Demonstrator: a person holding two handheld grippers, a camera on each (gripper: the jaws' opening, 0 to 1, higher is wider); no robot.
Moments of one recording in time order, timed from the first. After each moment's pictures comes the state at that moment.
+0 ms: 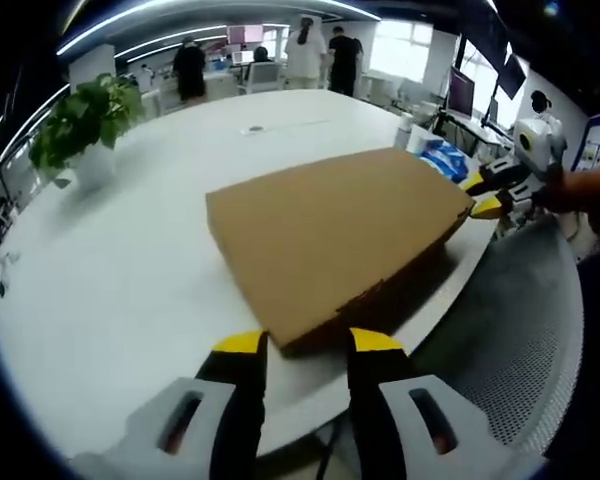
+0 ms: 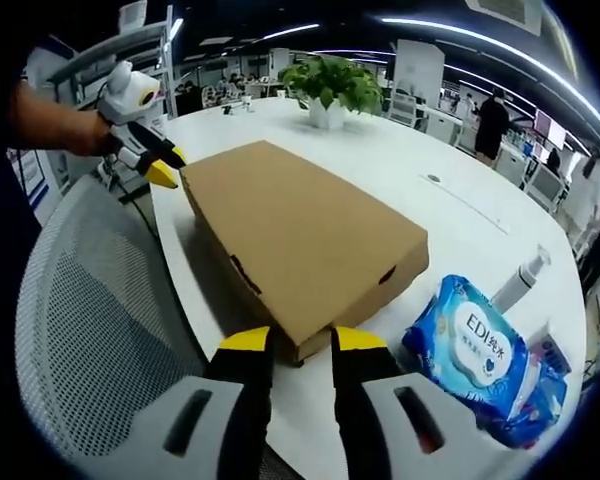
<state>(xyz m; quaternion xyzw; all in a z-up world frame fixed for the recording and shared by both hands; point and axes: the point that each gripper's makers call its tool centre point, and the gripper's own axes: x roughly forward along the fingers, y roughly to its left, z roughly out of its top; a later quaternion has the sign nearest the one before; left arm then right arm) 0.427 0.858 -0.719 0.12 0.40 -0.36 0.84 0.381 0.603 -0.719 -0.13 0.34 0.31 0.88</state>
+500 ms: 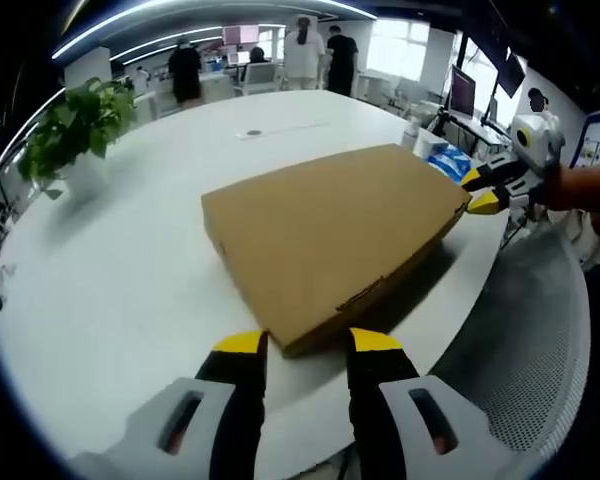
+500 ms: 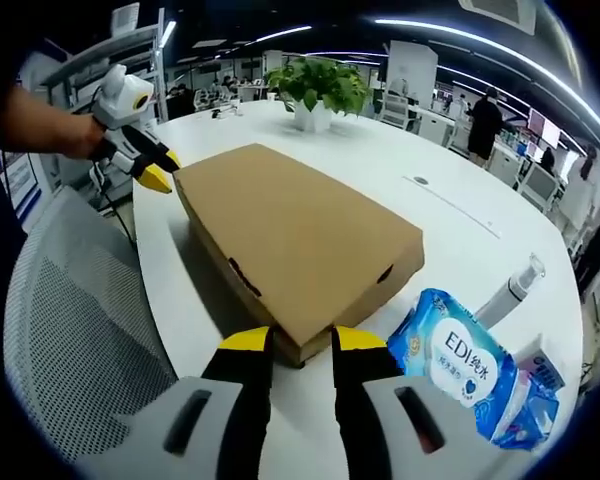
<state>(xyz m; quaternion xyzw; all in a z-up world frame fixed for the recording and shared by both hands) 0.460 0.840 -0.721 0.12 0.39 -0.37 0.83 0.425 0.579 -0.718 -0.13 0.33 0.29 0.89</state>
